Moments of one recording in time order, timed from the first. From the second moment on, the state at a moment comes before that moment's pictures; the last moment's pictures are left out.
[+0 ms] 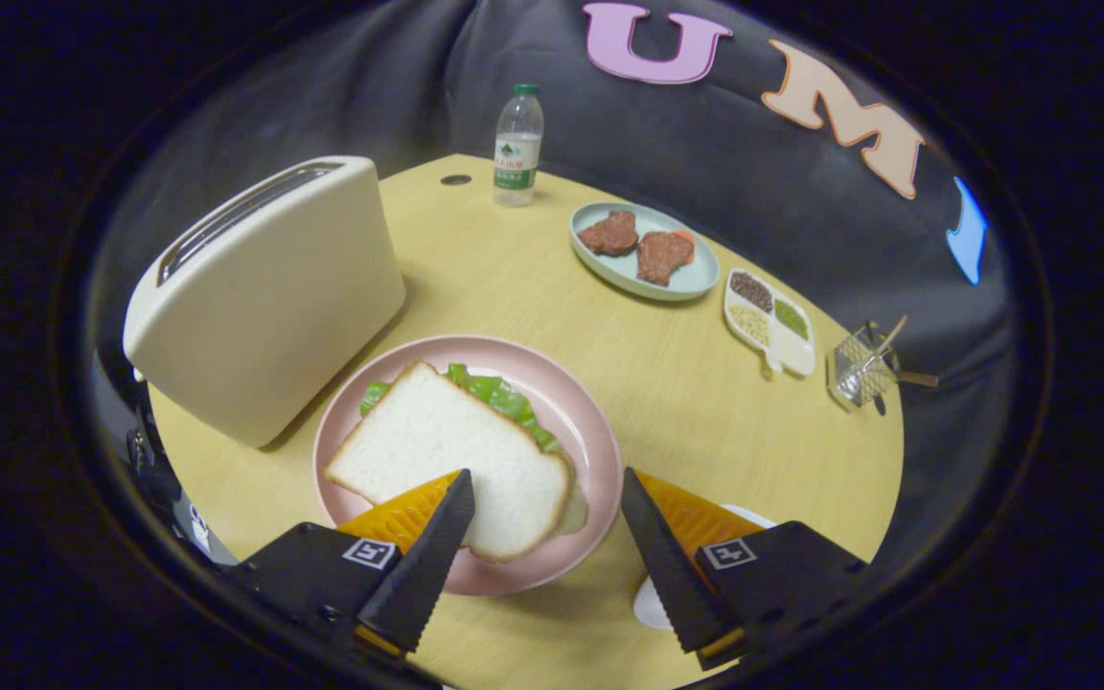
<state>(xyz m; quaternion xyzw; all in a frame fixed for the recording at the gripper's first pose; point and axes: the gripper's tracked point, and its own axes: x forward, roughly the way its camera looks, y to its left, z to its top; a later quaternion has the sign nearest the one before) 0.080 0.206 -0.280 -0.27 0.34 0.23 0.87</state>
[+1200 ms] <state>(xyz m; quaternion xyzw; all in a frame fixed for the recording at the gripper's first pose) 0.016 0.121 -0.055 -0.04 0.01 0.15 0.99</state>
